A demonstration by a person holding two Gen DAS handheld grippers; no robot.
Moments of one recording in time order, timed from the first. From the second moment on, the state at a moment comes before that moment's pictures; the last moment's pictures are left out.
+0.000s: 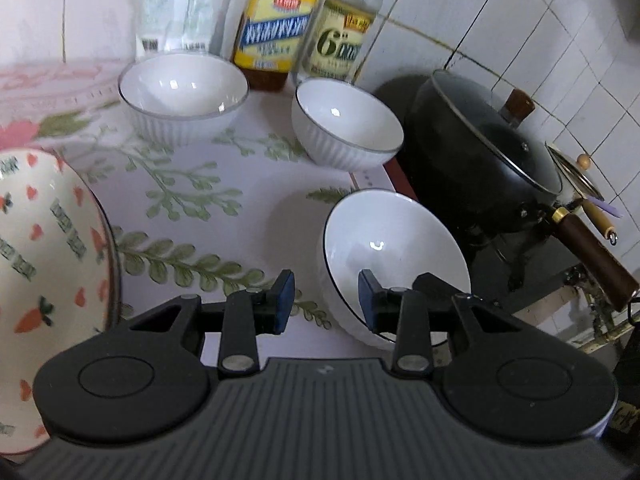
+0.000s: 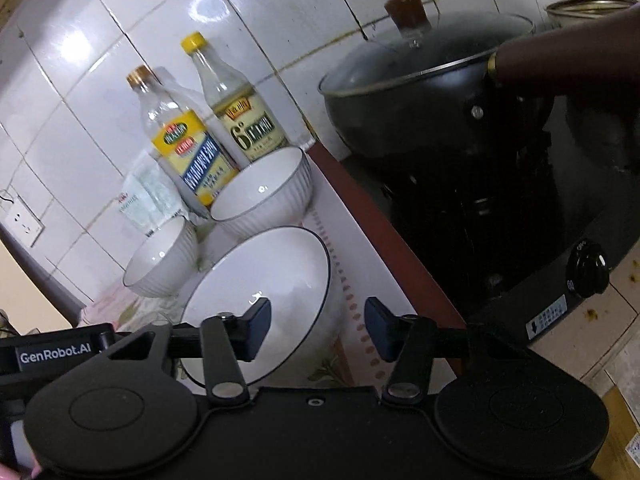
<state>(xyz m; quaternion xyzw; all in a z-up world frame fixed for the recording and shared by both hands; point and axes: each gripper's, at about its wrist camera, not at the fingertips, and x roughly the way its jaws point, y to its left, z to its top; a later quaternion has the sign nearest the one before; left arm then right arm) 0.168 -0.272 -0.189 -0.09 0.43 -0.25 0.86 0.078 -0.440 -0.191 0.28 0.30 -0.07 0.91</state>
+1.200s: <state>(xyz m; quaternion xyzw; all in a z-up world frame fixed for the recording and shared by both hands) 0.144 -0.231 -0.168 -0.05 0.51 -0.14 0.85 0.085 -0.384 -0.172 0.29 0.37 -0.05 0.88</state>
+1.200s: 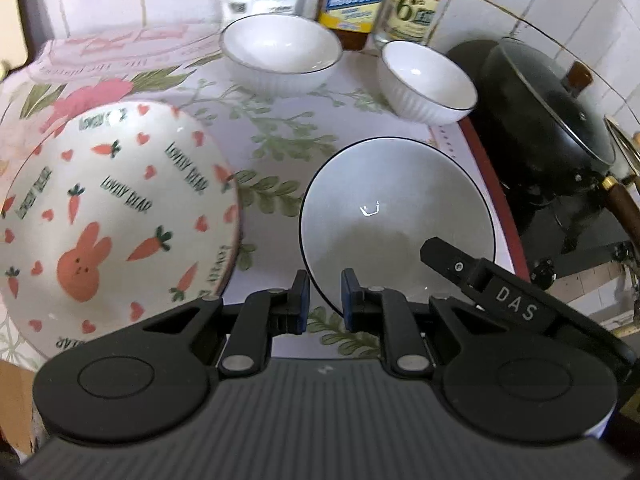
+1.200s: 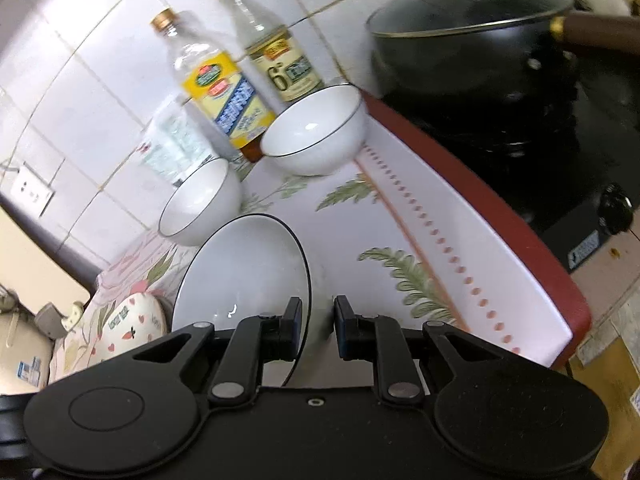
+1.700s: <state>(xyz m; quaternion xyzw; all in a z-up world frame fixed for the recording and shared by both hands) 0.148 -0.213 -0.171 -0.05 0.51 -0.12 0.85 0.105 -0.377 -0.187 0.29 0.41 0.01 0.87</state>
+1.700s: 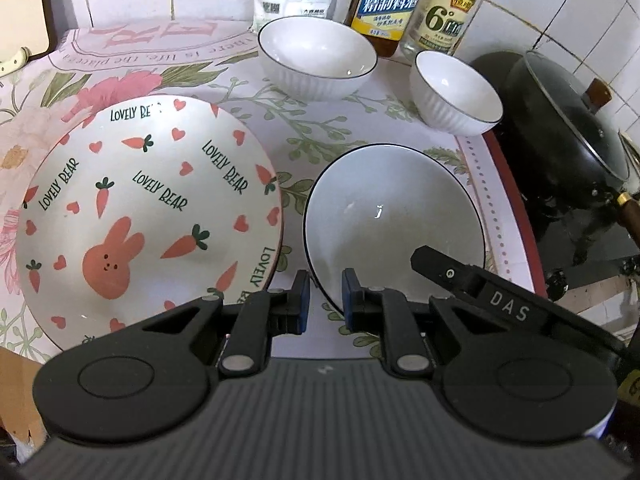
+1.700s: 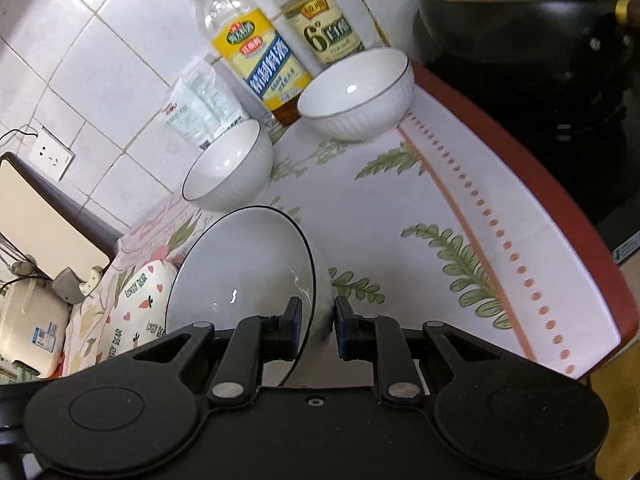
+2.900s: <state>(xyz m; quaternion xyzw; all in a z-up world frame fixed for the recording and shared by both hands) 0.134 -0.193 -0.118 -0.06 0.54 -0.18 0.82 0.065 -0.366 -0.095 0.14 0.33 0.09 0.93</state>
